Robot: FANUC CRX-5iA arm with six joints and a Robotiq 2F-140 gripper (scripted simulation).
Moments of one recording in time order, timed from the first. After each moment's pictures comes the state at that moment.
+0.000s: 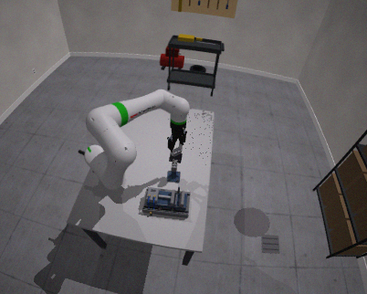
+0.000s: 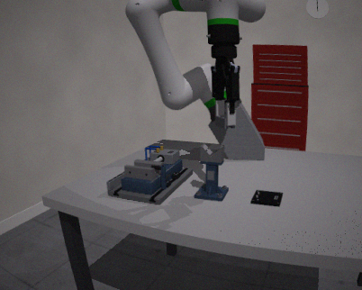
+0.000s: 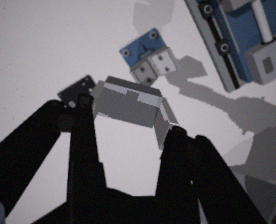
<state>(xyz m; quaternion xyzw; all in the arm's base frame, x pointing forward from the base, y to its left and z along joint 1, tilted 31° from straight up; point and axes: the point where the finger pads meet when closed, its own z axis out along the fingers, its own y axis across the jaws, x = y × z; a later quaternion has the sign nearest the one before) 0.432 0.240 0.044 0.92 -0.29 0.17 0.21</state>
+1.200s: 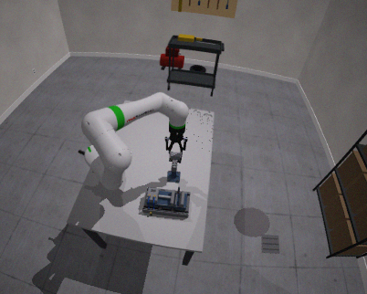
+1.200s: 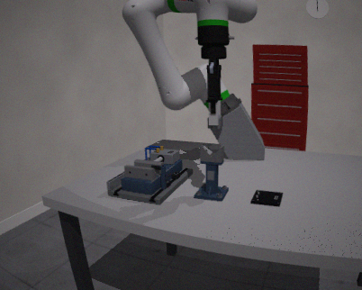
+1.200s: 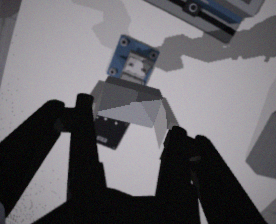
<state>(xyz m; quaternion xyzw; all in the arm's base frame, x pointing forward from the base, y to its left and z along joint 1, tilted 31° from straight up) 0.435 0.211 0.059 0.79 -0.55 0.23 0.15</state>
